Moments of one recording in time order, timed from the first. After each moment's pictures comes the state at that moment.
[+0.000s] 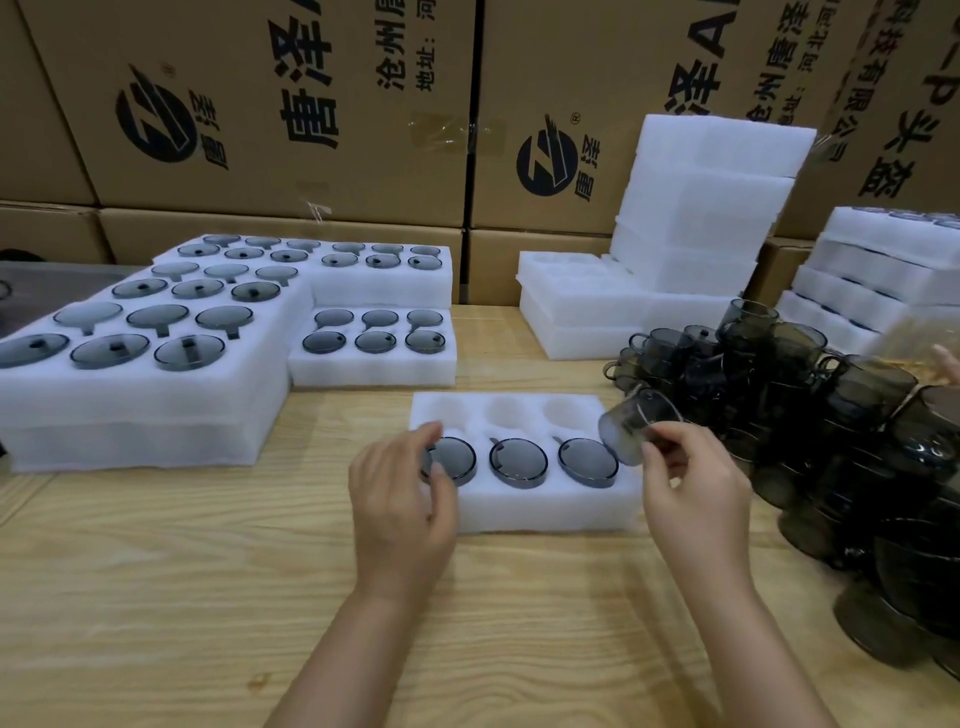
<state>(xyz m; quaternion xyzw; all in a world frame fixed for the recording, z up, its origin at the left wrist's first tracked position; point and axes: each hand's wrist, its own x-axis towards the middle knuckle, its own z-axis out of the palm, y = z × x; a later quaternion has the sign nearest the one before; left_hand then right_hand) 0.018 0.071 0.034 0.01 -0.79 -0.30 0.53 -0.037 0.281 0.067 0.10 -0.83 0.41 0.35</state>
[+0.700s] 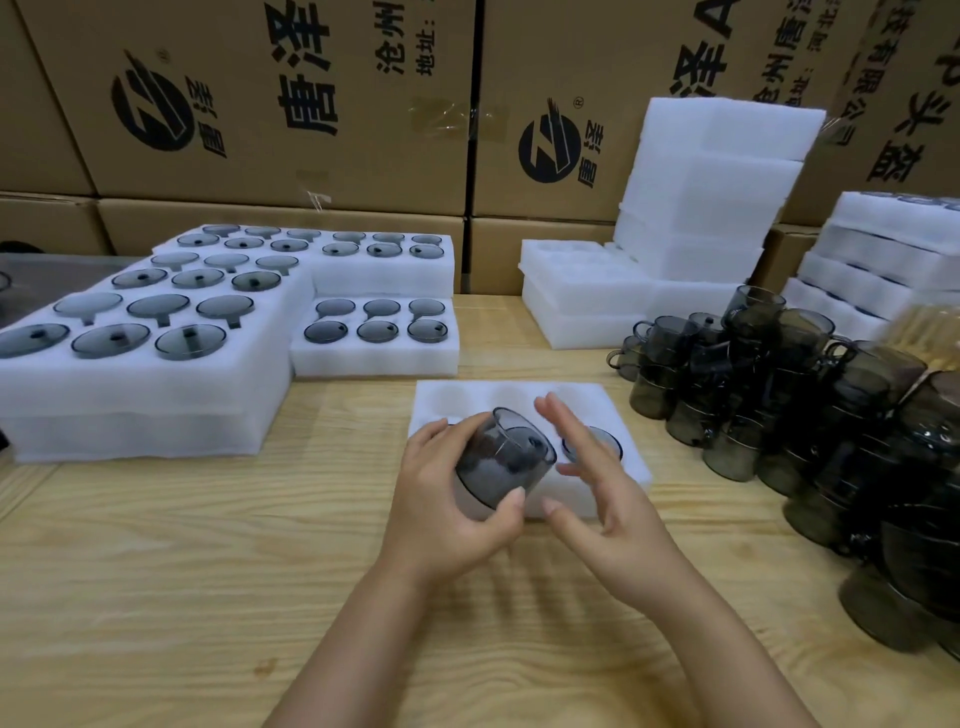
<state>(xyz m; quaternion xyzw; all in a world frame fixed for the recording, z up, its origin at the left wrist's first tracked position) 0.027 0.086 0.056 -0.08 -0.81 -0.45 0.37 0.002 0.248 0.068 0.34 -0.77 0.54 0.01</state>
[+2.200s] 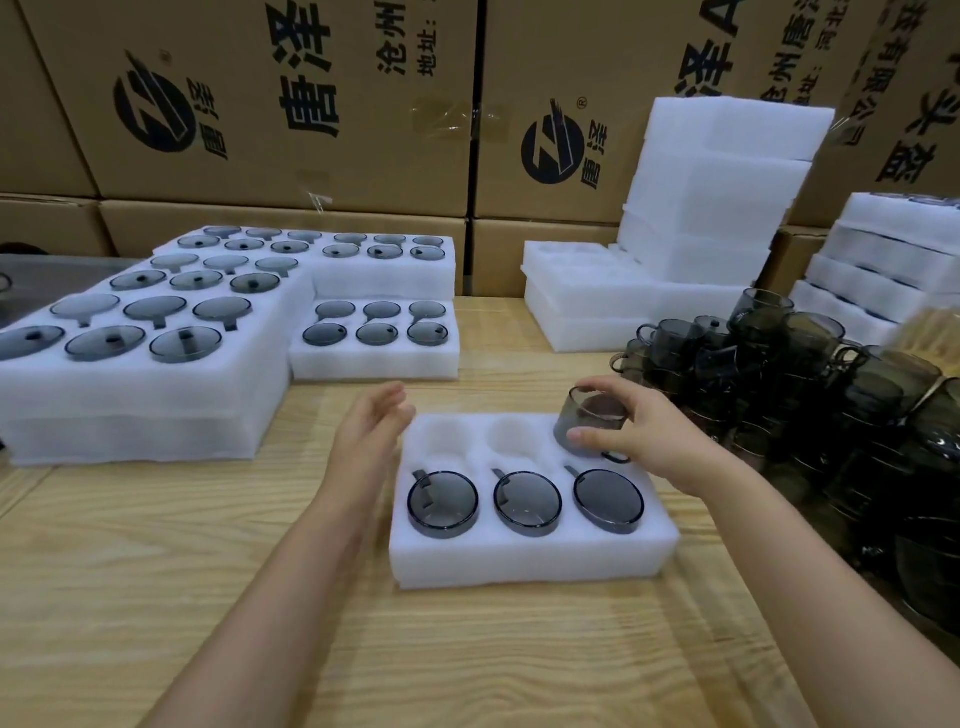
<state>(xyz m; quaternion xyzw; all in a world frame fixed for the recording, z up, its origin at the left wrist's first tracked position) -0.017 0.021 0.051 0.10 -0.65 -0.72 0.22 -0.119 0.279 0.081 0.21 -0.83 0.52 -0.08</state>
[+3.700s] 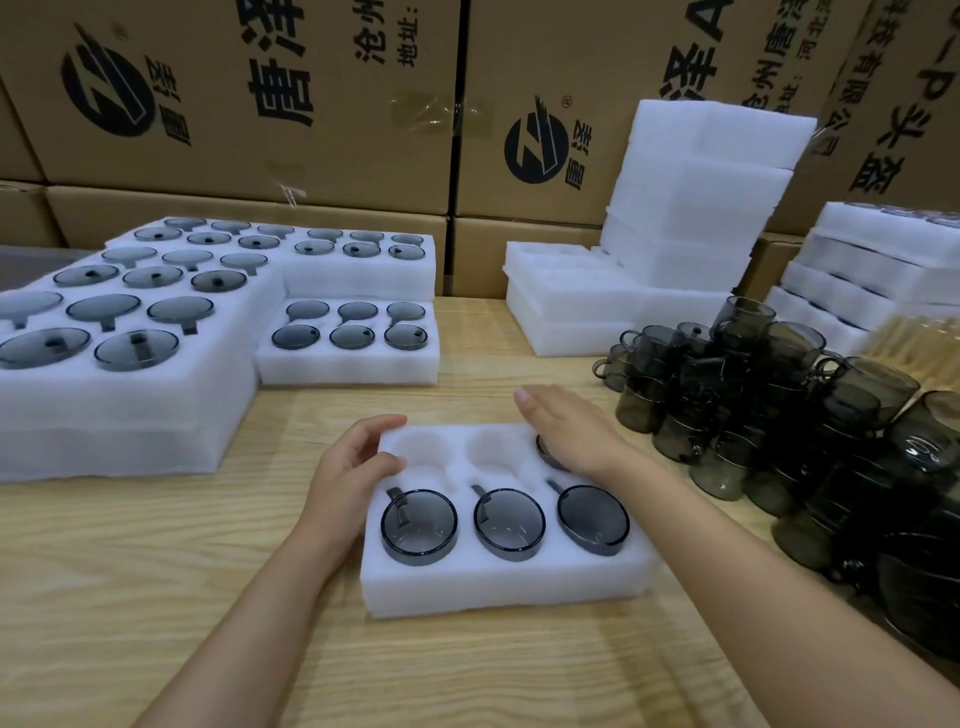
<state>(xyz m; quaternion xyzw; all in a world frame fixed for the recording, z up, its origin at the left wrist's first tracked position) -0.024 0.015 0.022 0.06 -0.64 -0.75 0.16 -0.125 0.225 0.081 0.23 -0.93 0.29 -0.03</state>
